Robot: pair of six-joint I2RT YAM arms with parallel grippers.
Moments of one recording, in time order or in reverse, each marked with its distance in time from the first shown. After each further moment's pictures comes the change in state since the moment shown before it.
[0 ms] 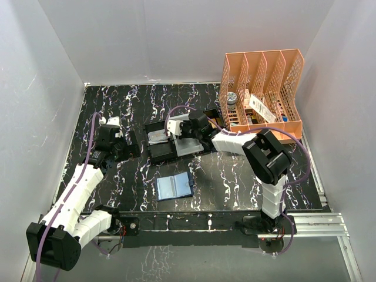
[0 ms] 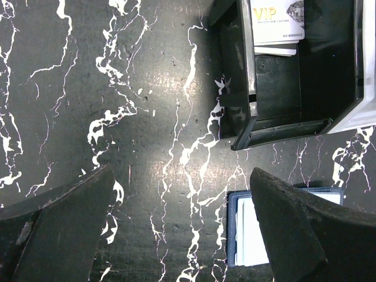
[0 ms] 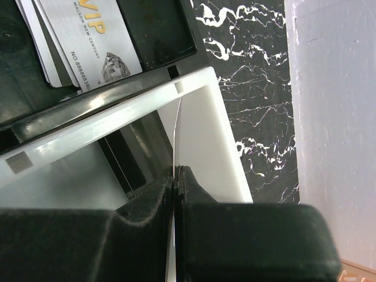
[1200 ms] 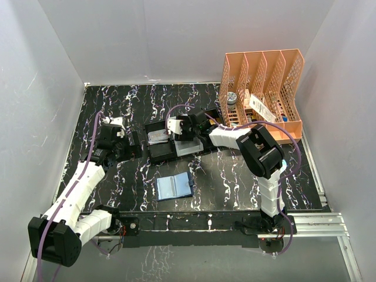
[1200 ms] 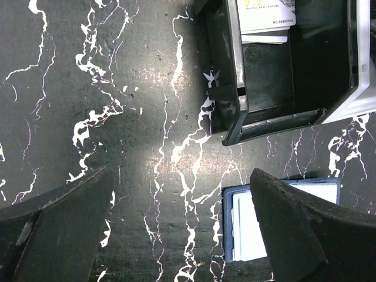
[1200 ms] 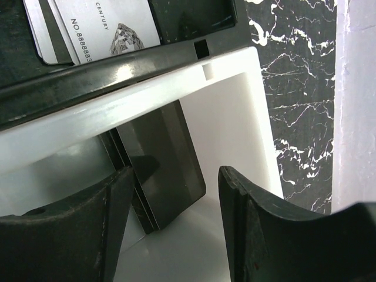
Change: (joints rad) left arm 0.000 0.037 -0.004 0.021 0.059 0.020; right arm -0.040 0.126 0.119 -0.115 -0.059 -0.049
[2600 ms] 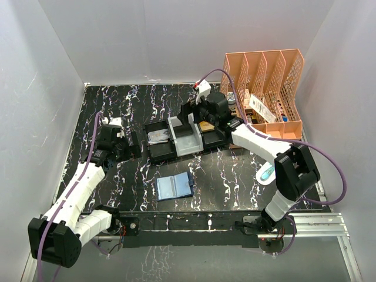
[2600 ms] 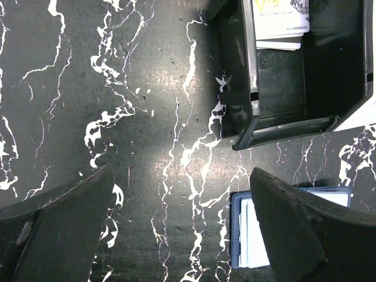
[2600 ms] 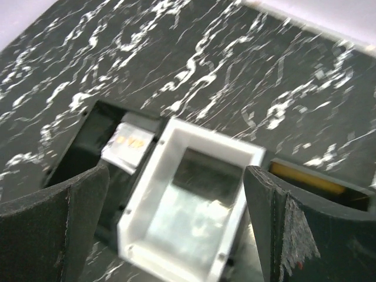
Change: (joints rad) left arm 0.000 -0.007 -0.012 0.011 -0.038 0.000; right arm -0.045 -0.395 -0.072 0.009 0.121 1.047
